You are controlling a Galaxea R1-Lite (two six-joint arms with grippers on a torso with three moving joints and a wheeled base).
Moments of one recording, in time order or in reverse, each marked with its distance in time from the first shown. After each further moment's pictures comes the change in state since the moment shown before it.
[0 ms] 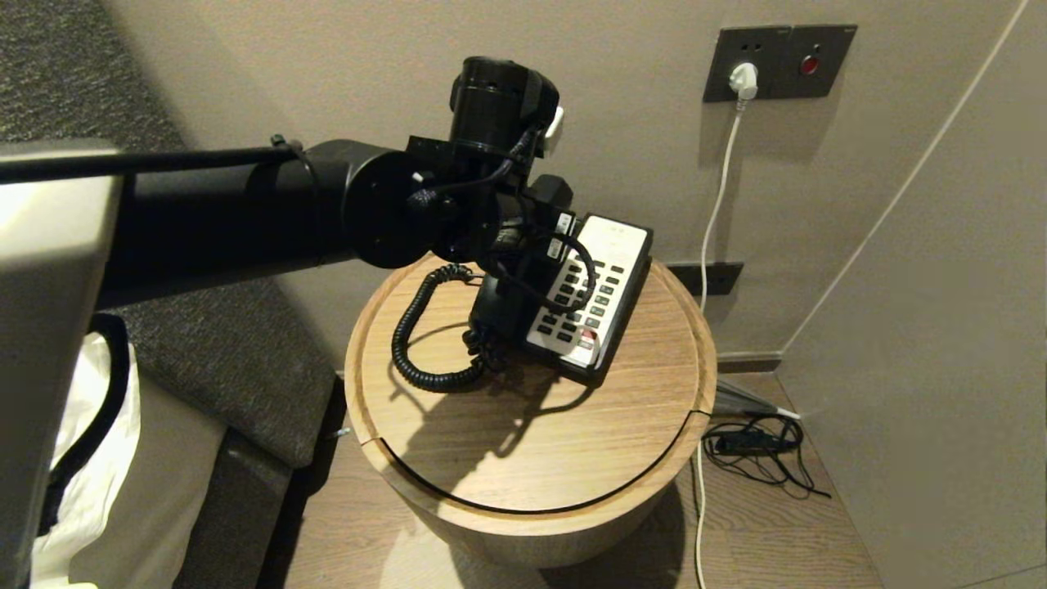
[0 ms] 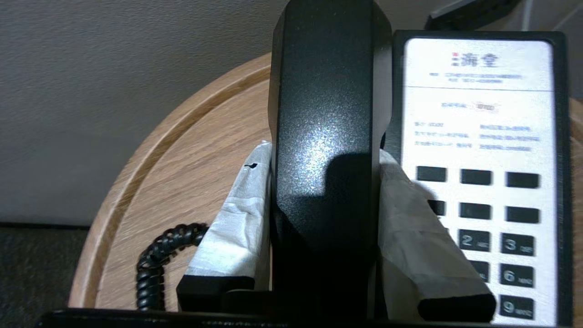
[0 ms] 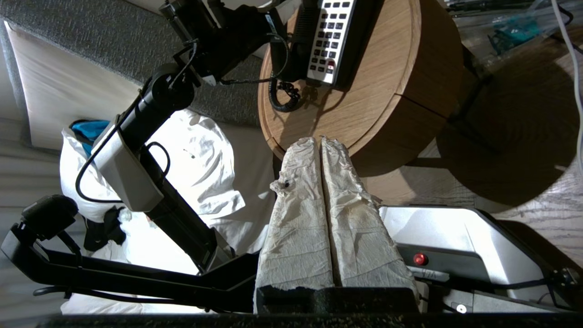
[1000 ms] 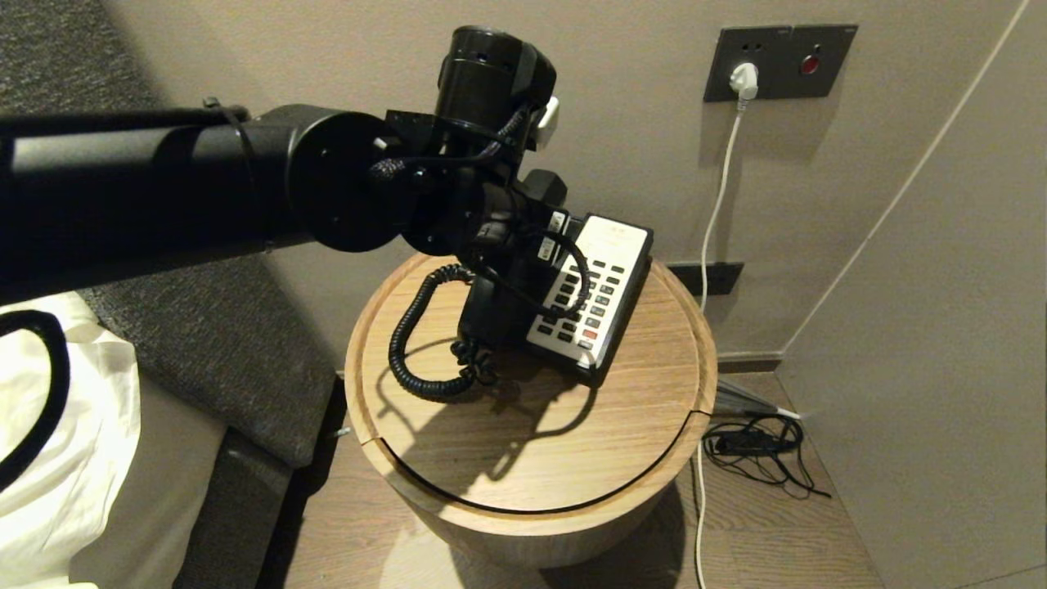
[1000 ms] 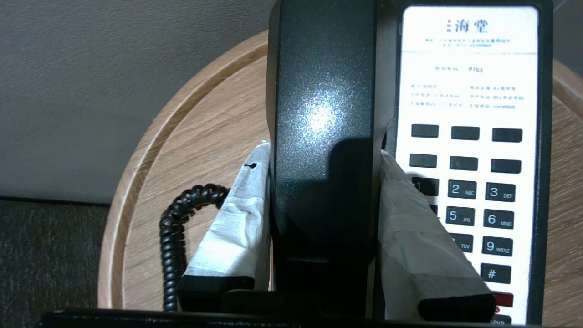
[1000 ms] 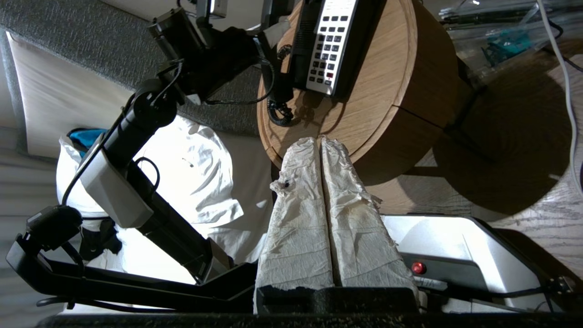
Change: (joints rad) left arm -0.025 -0.063 0.008 0.117 0.035 -0.019; right arm 0.000 0.013 -0.030 0.001 -0.024 -0.003
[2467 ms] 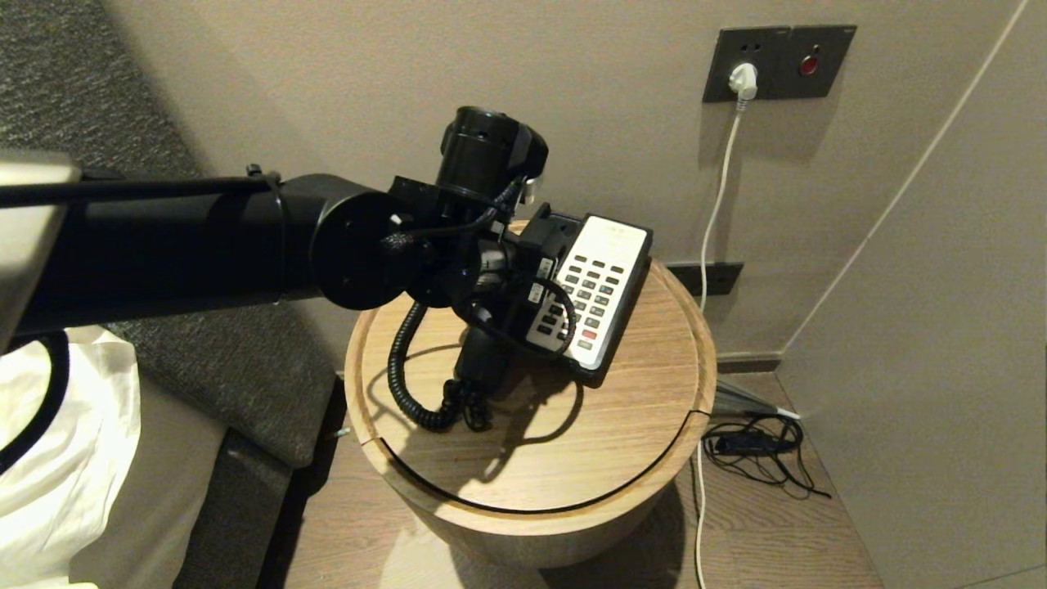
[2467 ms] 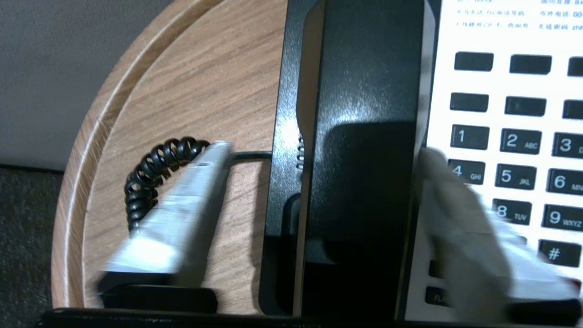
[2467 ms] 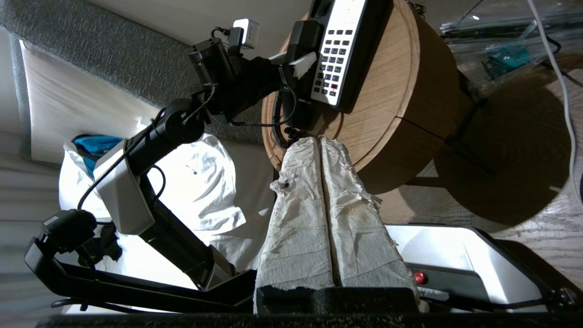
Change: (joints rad) left arm 0.021 -0.023 0.223 -0.125 -0.007 -0.047; right arm 0.000 0.010 -0.046 0.007 -0.013 -0.001
